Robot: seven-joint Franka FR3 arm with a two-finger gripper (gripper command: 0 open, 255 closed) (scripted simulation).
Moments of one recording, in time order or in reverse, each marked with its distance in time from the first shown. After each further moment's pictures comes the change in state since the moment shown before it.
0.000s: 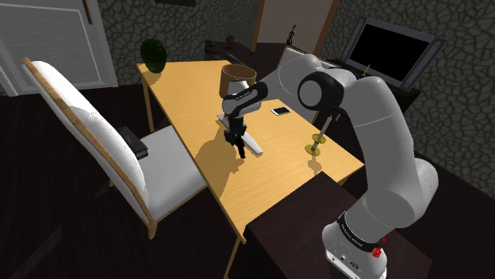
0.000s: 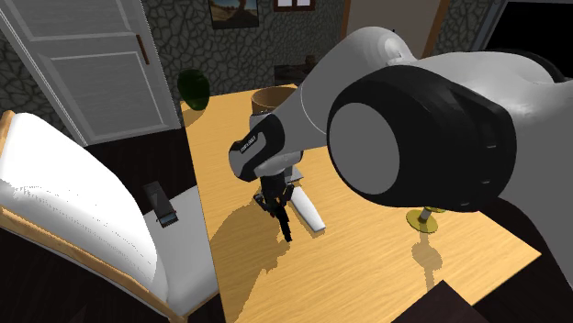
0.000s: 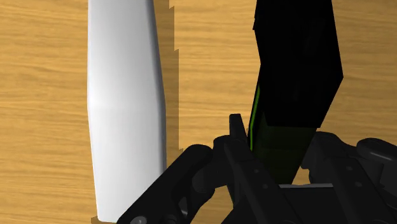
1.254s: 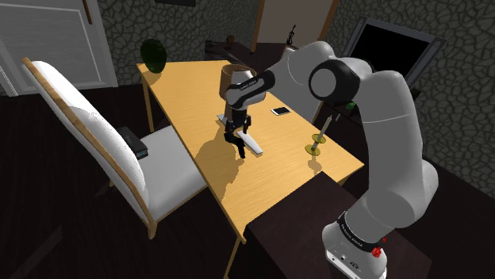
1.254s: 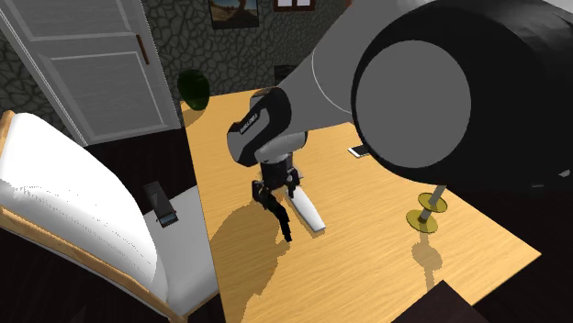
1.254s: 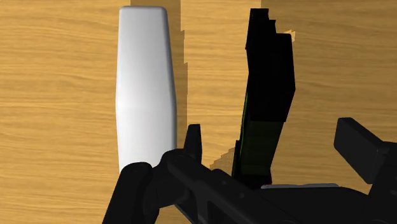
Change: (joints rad) arm -0.004 -0.135 0.003 -0.094 0.003 -0.041 -0.006
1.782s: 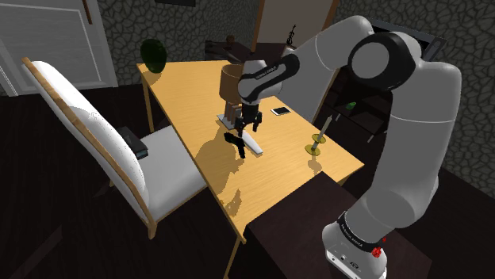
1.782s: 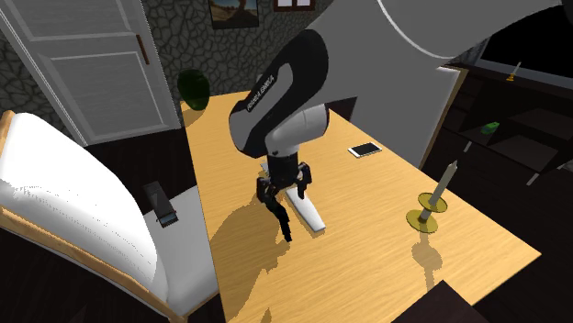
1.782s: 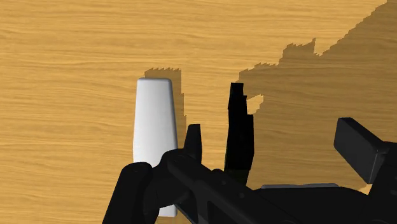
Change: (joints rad) arm -0.001 -0.331 0.015 -0.352 0.018 0.021 -0.006
